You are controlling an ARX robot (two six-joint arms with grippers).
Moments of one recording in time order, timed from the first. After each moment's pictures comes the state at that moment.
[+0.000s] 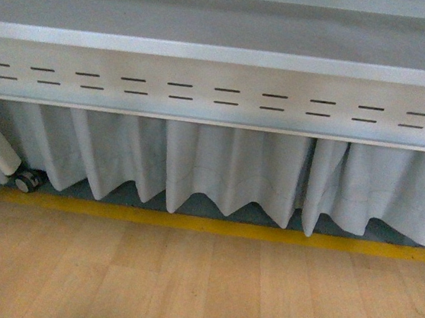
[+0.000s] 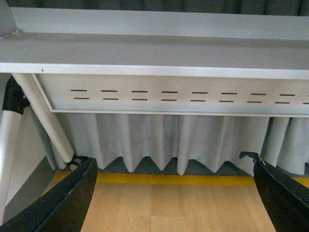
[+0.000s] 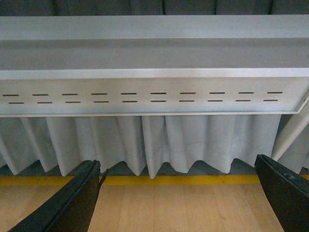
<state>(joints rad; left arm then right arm) 0.00 0.00 0.01 0.00 0.00 -0.02 0.00 0.00 0.01 0.00 0.00 -0.01</state>
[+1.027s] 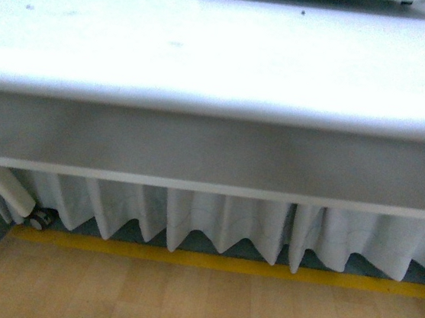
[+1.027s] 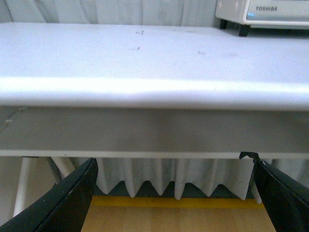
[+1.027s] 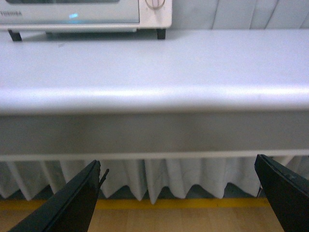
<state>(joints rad) 0.00 0.00 0.01 0.00 0.00 -0.01 0.00 0.00 0.01 0.00 0.00 -0.01</state>
